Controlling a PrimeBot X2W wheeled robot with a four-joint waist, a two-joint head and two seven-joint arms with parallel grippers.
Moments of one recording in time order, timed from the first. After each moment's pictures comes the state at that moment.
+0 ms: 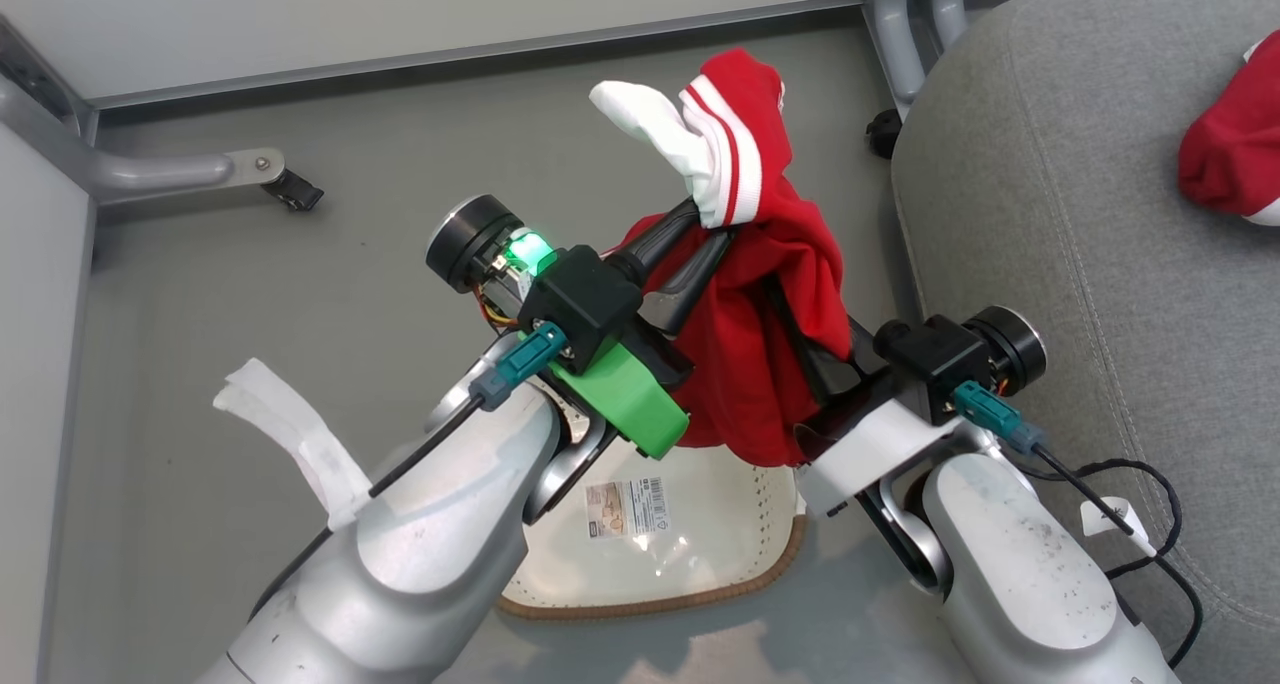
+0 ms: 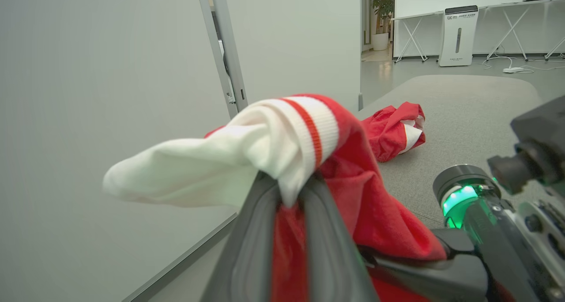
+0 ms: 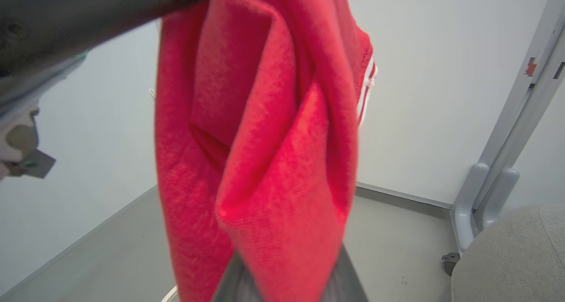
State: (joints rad) left arm -0.72 0.12 -0.77 0.33 -0.35 -0.13 -0.26; right arm -0.44 -0.06 0.37 0.29 0.15 0.13 -0.26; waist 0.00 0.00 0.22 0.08
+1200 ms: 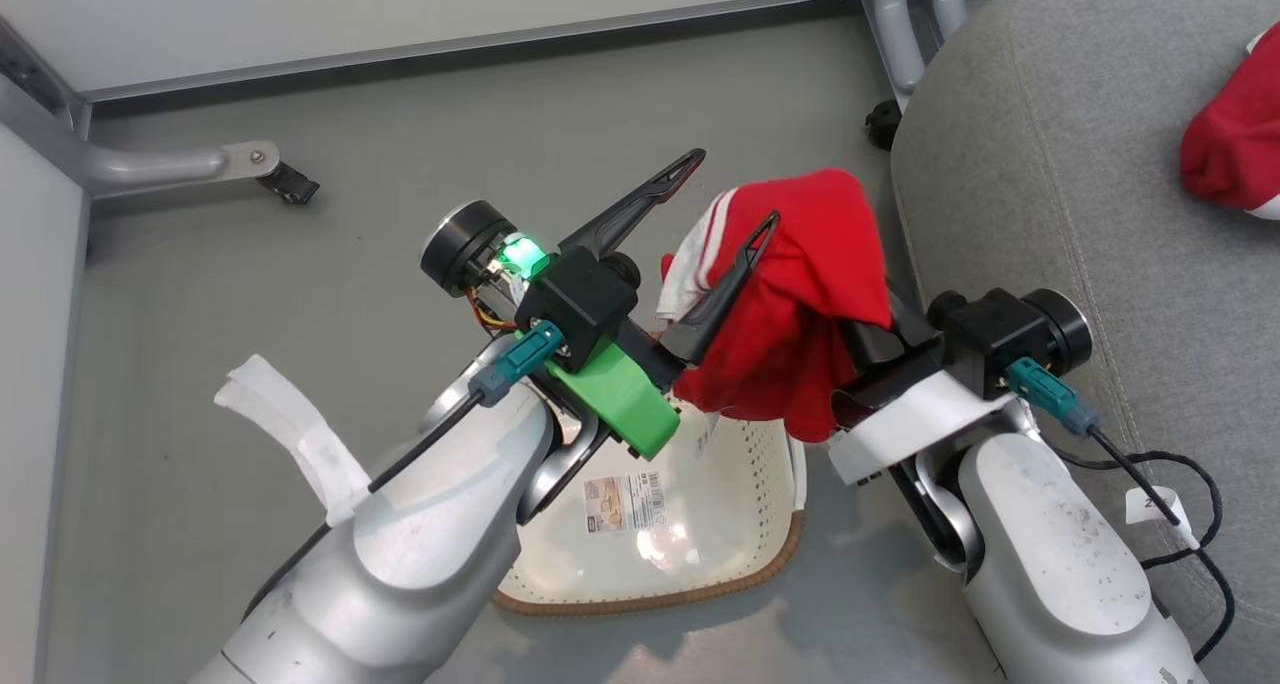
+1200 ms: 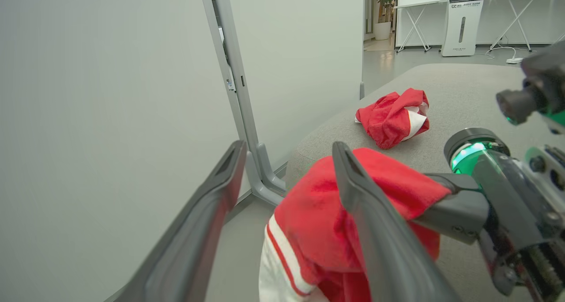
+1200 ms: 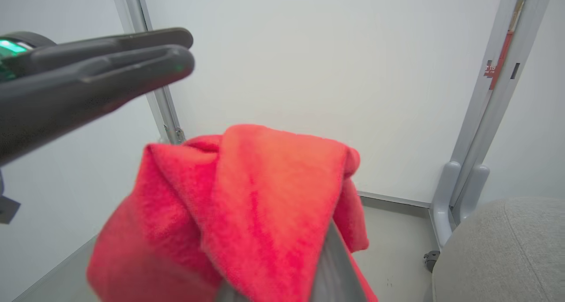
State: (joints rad) left arm -0.72 0.12 -0.78 0.36 -0.36 -0.13 -0.26; right arm -0.44 -0.06 0.29 0.25 0.17 0.13 -0.26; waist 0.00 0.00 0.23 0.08
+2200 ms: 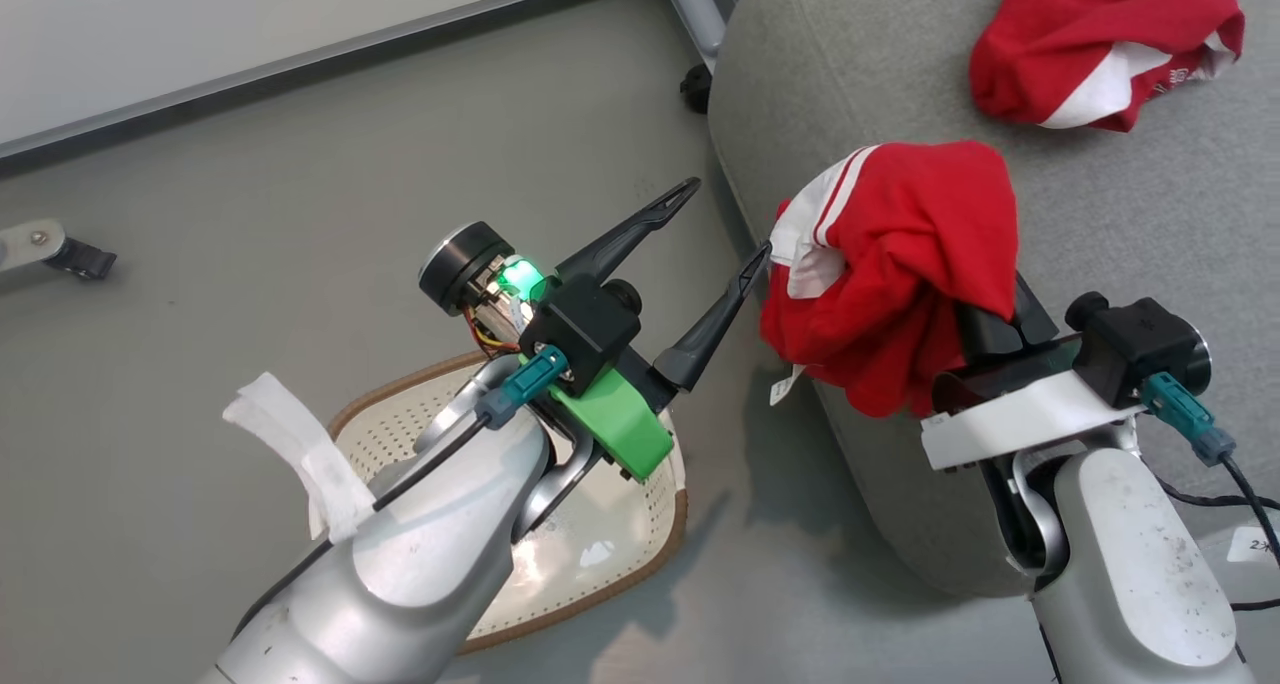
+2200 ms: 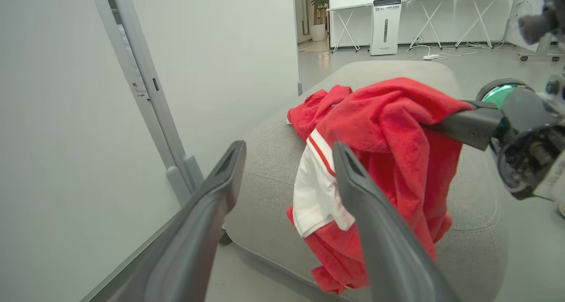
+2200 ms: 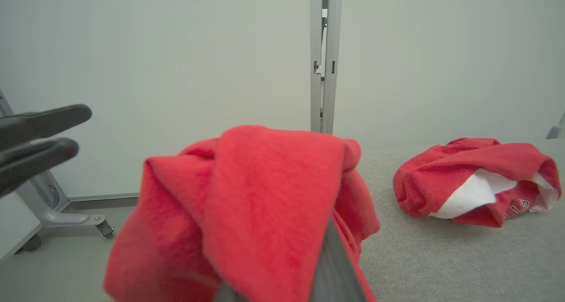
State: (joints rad) left arm -0.70 0.14 -0.80 0.36 -0.33 -0.13 -0.26; right arm -0.35 -0.05 0.09 0.14 0.17 0.13 -0.26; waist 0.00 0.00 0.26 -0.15
